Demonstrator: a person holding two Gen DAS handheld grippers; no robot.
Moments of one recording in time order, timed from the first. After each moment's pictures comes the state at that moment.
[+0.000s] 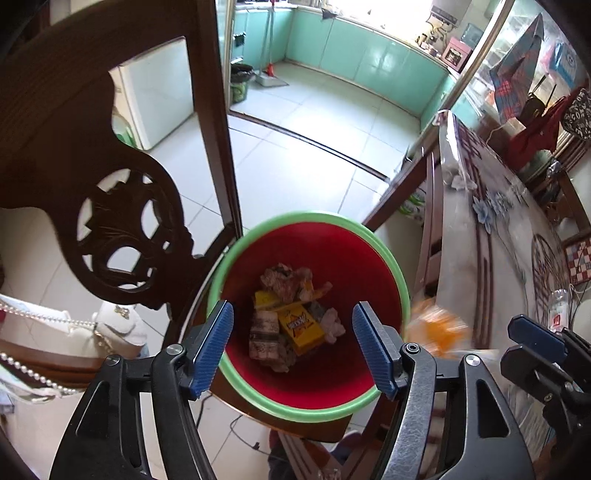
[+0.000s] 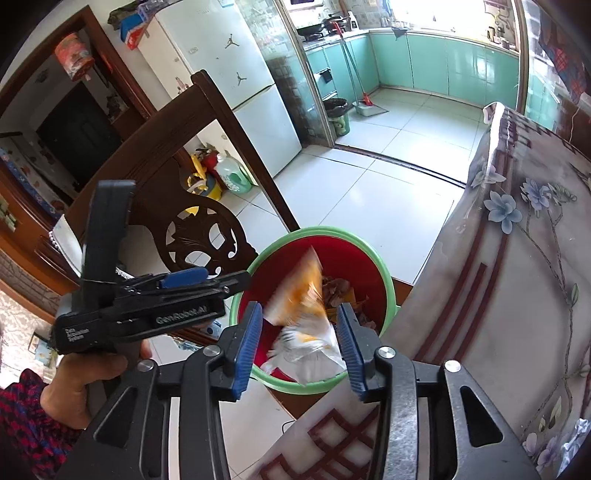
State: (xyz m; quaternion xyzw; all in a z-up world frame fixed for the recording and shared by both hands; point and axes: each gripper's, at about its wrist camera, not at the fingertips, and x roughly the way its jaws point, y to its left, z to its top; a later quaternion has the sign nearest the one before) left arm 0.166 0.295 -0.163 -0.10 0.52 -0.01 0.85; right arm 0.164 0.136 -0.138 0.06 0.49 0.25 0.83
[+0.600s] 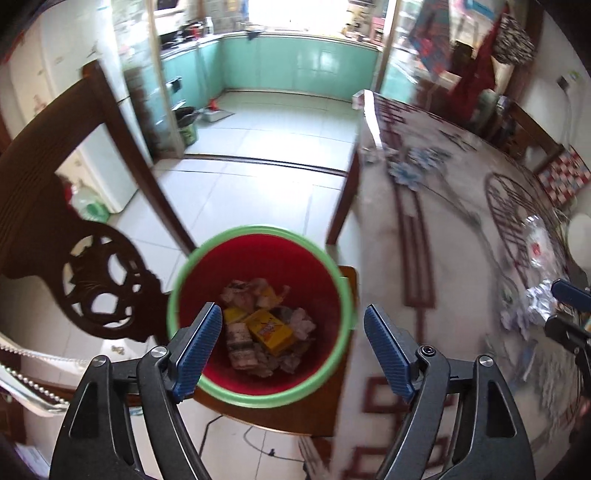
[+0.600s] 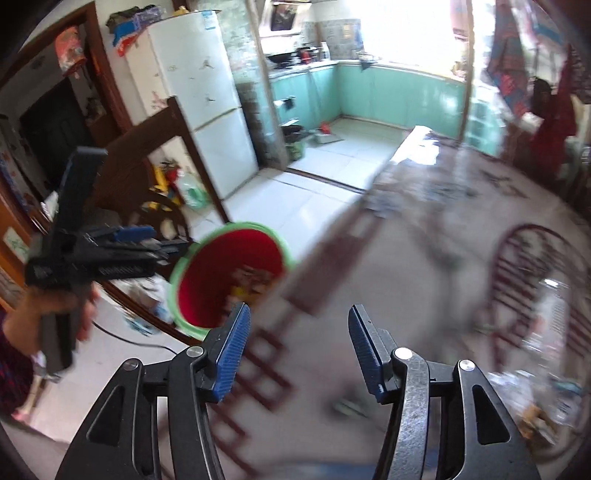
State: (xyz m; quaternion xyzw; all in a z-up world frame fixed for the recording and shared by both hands) left arm 0.131 0.200 -0.128 0.02 0.48 -0.11 0.87; right arm 0.061 -0.012 -0.104 -0.02 0.45 0.14 0.88
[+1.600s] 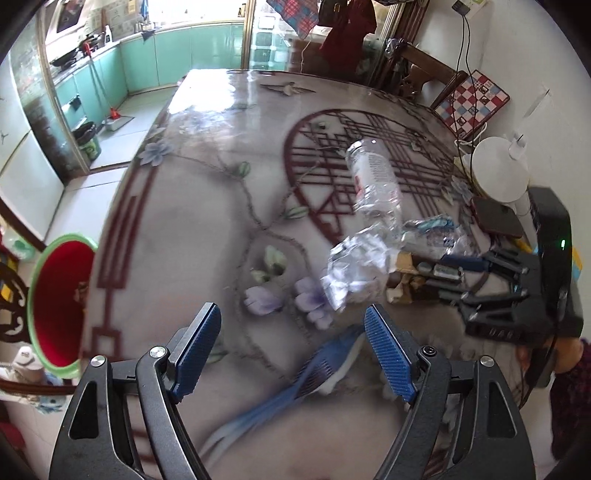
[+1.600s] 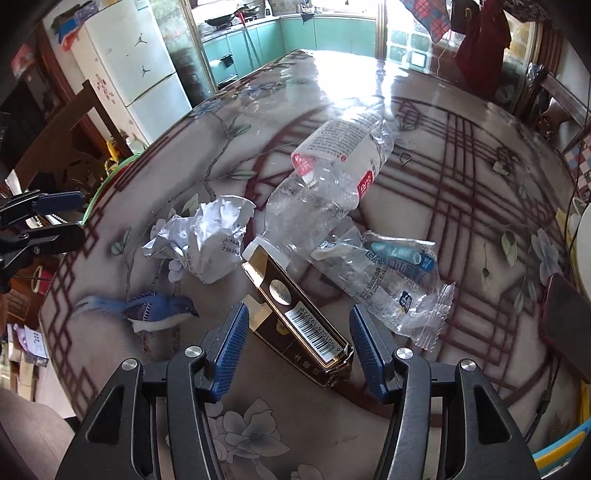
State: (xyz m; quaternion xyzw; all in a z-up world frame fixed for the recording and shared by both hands) left arm 0.049 -0.053 -0.115 0.05 0.51 -0.24 0.83; right arm 0.013 -0.265 -0.175 0.02 0.54 0.10 0.84
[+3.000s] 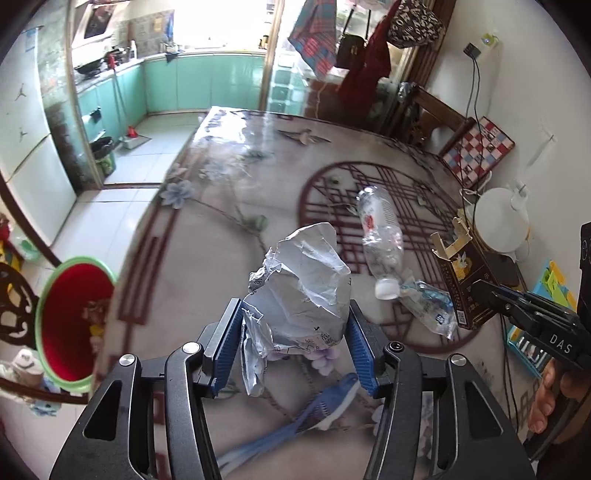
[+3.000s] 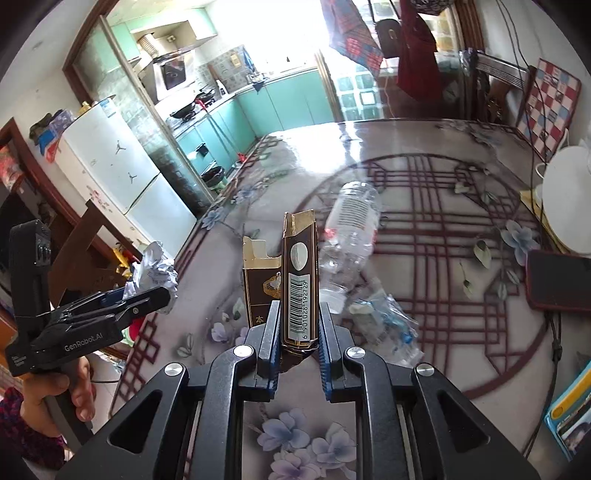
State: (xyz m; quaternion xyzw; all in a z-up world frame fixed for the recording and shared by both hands) left arm 0.060 -0.035 -0.081 0.00 0.45 -0.21 0.87; right arm -0.006 -0.261 -0.083 0.17 0.42 0.06 0.89
